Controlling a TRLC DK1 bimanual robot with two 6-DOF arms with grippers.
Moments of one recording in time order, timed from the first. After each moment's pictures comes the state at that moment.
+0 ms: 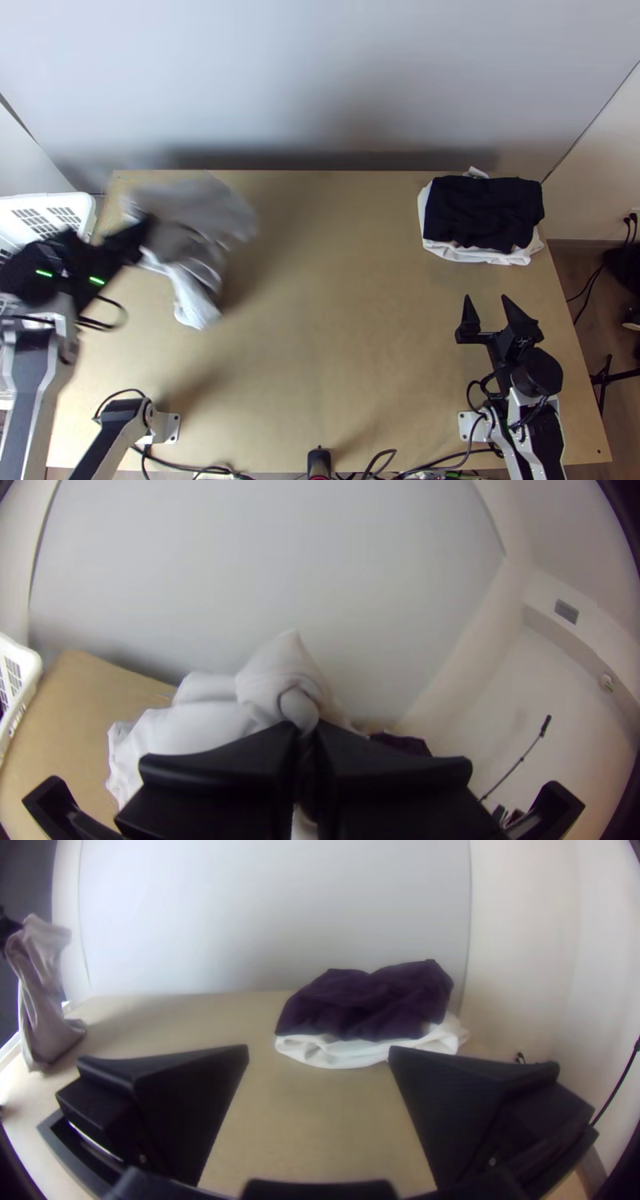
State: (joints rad) left arm 0.08 0.76 0.82 -0.15 0.49 -0.45; right arm 0.15 0.00 0.09 -0.23 0.12 0.07
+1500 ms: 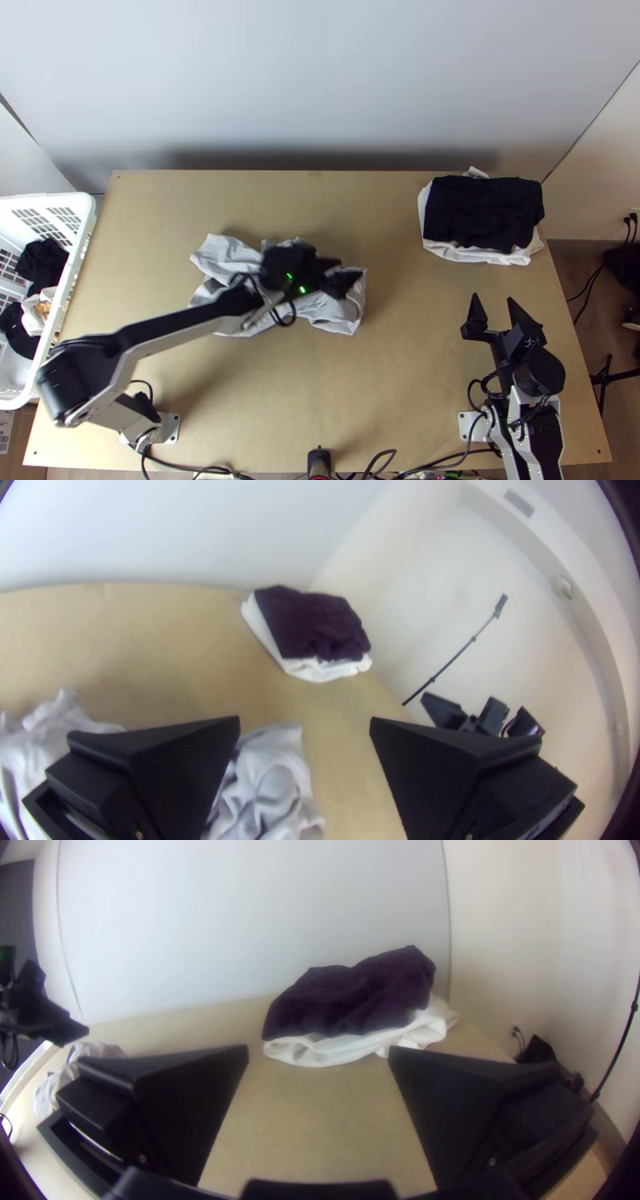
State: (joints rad) left arm -0.82 1.67 1.01 0.38 0.20 -0.54; right arm 0.09 0.00 0.09 -0.23 0.12 0.17
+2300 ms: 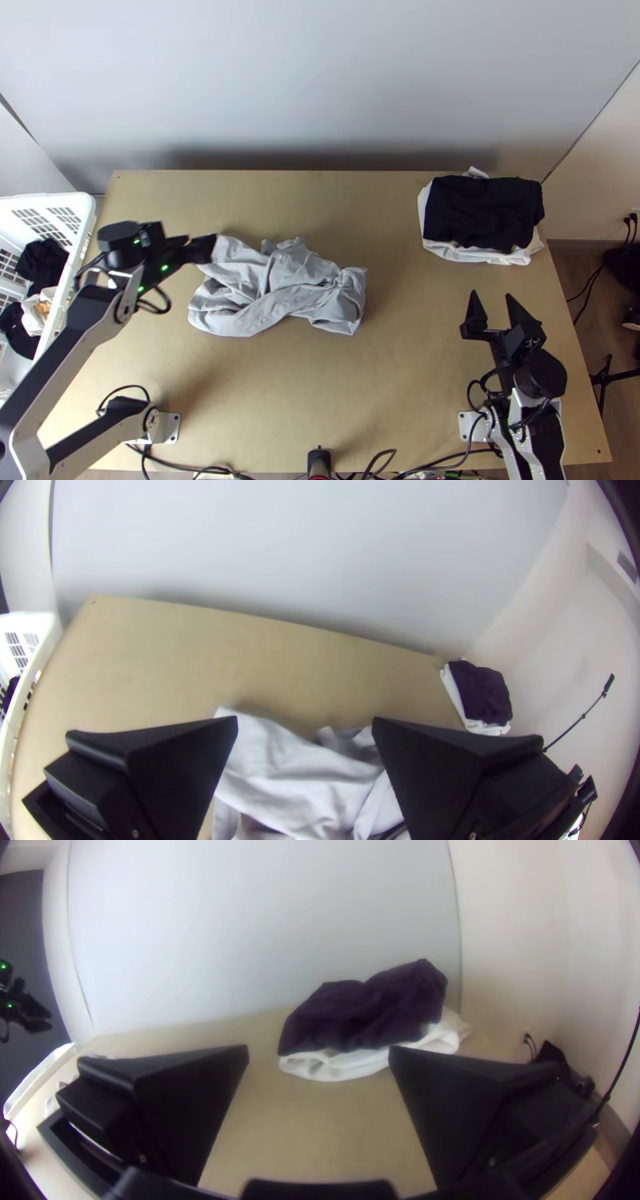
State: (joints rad) left arm -0.14 1.10 0.81 -0.20 0.20 -0.29; right arm 0.13 0.00 0.10 -0.19 0.12 0.20
